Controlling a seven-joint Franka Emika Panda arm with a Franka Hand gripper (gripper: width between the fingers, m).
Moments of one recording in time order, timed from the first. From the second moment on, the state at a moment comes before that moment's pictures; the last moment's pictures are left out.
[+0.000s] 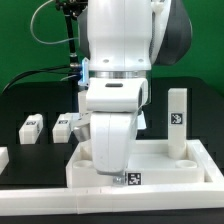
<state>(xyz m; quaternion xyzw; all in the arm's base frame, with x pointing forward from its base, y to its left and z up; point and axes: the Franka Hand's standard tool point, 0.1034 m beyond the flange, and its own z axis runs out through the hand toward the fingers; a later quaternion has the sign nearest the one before) 0.650 0.002 0.029 0.77 0.64 0.05 0.07</state>
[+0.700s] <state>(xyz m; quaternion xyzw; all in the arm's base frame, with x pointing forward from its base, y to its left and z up) 0.656 0.009 0.030 0.76 0.65 0.01 0.07</state>
